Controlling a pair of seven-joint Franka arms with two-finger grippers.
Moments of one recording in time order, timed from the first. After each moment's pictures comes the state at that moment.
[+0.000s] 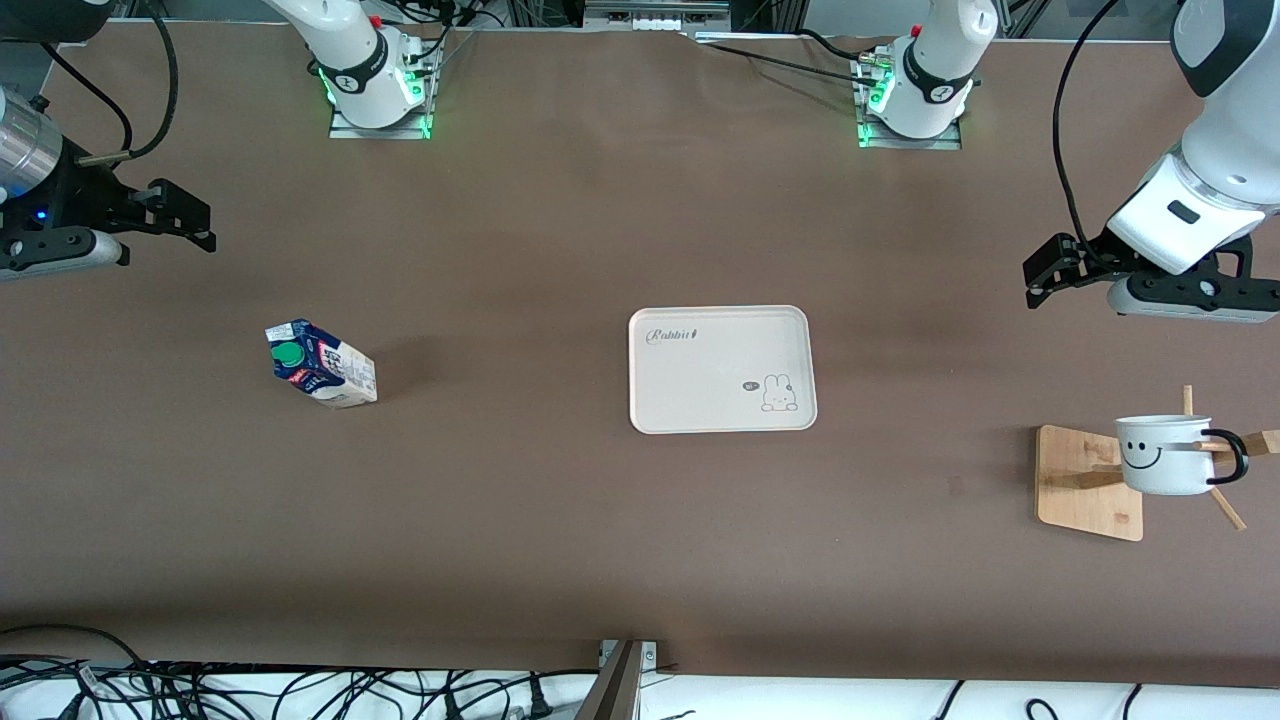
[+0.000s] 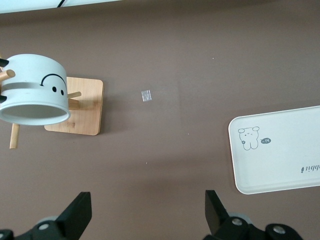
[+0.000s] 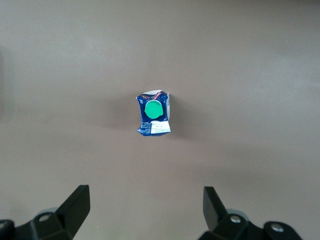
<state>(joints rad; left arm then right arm) -0.10 0.02 0.00 -1.71 0.04 1.83 -0.03 0.14 -0.01 -0.11 -1.68 0.01 1.65 -0.14</state>
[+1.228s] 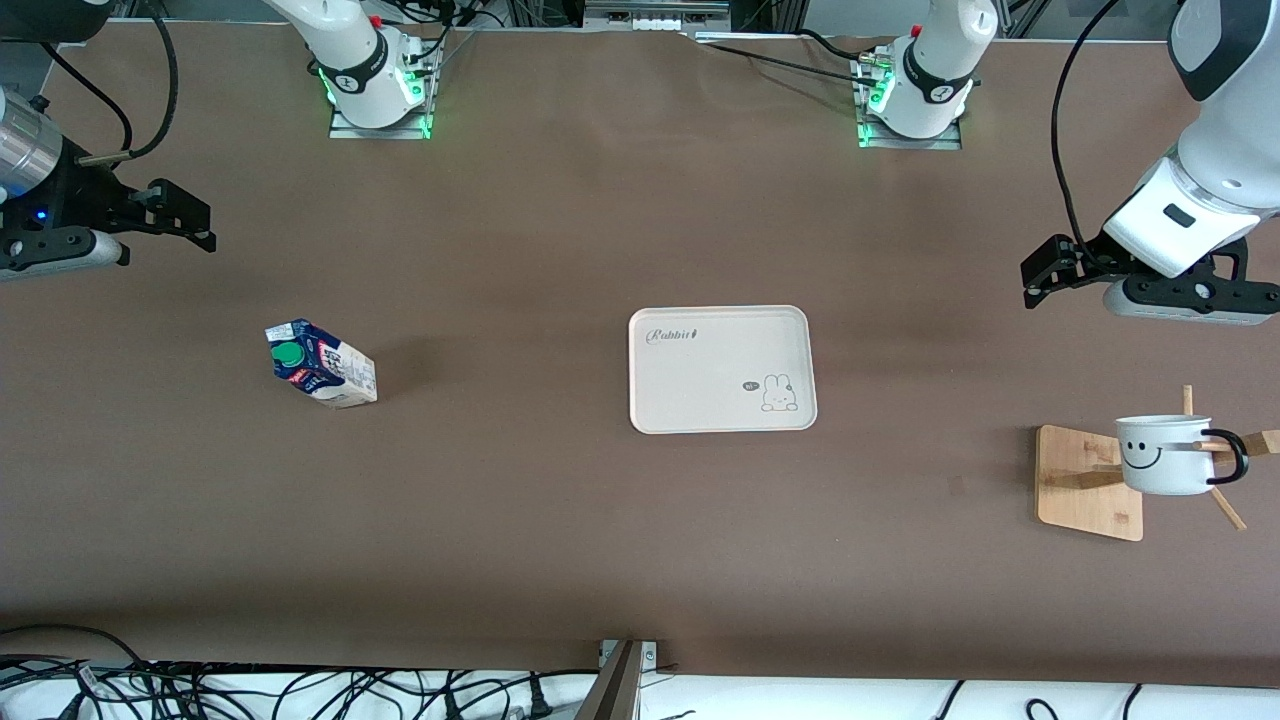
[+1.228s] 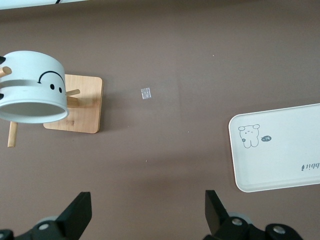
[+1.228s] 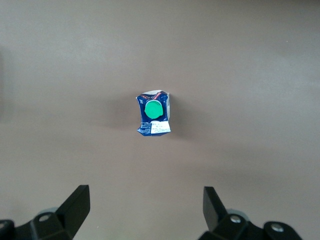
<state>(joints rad) -0.10 0.02 0.00 -1.71 0.04 1.82 -0.03 0.14 -0.01 -0.11 -1.68 0.01 1.65 -0.14</state>
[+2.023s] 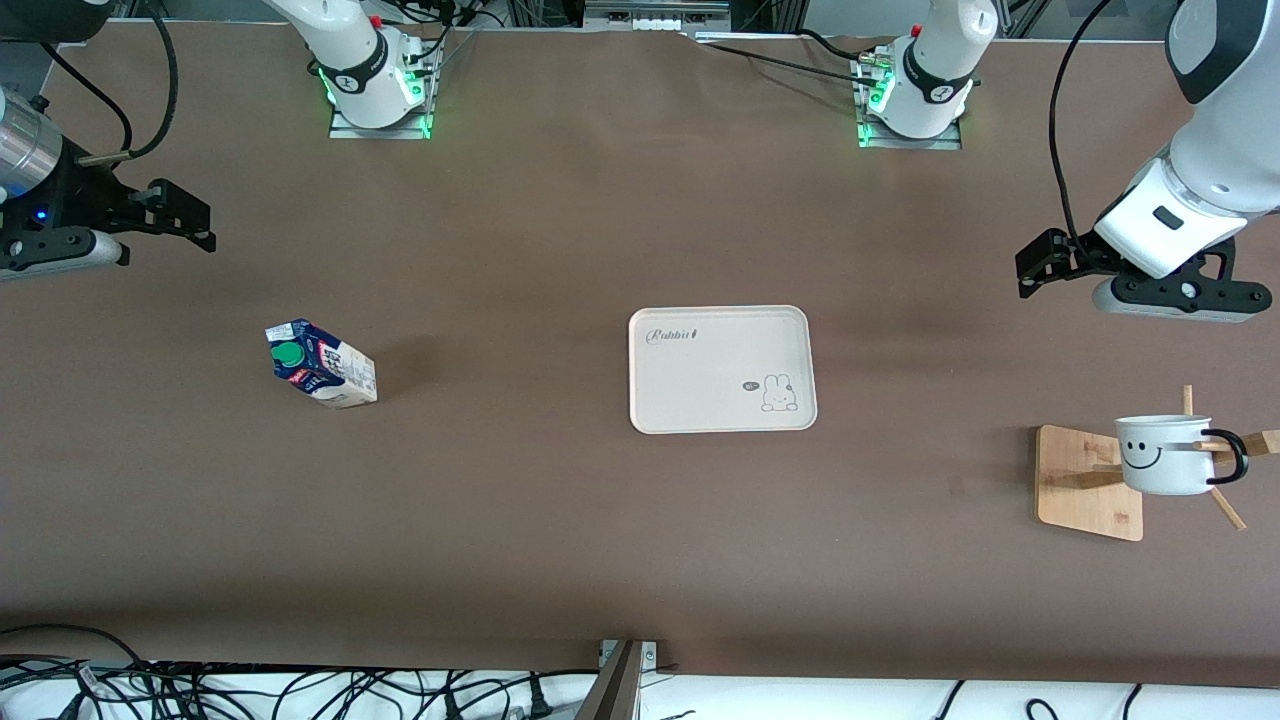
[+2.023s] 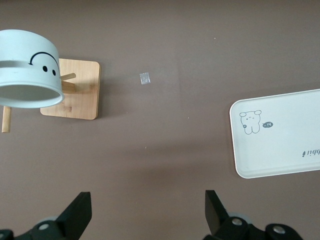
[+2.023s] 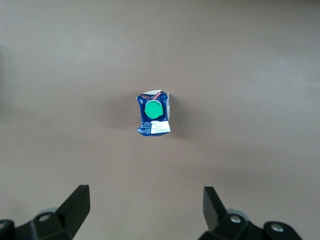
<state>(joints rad) -0.10 0.03 0.00 -1.70 0.04 1.76 -0.03 0.14 -0.01 -0.11 -1.68 0.01 1.65 -0.14</state>
